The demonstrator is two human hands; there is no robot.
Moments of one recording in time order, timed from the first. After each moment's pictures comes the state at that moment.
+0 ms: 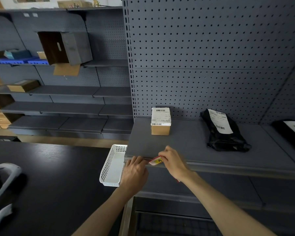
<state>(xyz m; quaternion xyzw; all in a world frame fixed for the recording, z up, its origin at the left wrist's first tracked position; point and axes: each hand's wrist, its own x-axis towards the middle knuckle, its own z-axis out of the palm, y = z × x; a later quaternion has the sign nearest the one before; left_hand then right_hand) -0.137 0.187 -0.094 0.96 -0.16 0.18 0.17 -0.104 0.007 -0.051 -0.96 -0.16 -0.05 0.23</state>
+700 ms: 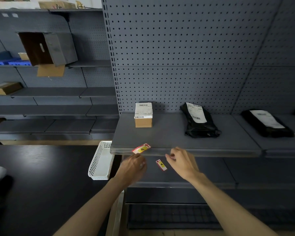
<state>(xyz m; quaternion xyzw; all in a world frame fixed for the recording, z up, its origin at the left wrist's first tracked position) -0.179 0.144 -0.070 0.95 -0.22 0.11 0.20 -0.186 -0.077 -0.041 -0.98 -0.06 -0.11 0.17</state>
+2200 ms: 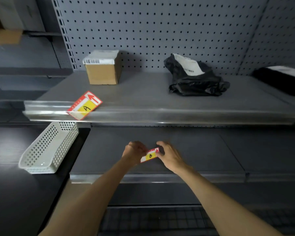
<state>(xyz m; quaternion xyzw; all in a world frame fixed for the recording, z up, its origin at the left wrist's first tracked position) -0.027 -0.003 -0.319 0.90 -0.01 -0.05 0.42 -0.063 -0.171 -0.317 -0.95 -0.05 -0.02 0.31</state>
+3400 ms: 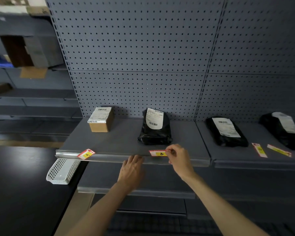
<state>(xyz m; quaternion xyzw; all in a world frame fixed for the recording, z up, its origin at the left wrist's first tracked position) -0.173 -0.104 -0.081 0.98 -0.16 0.07 0.09 -0.169 -0.306 -0.034 -0.88 -0.03 -0.12 0.46</state>
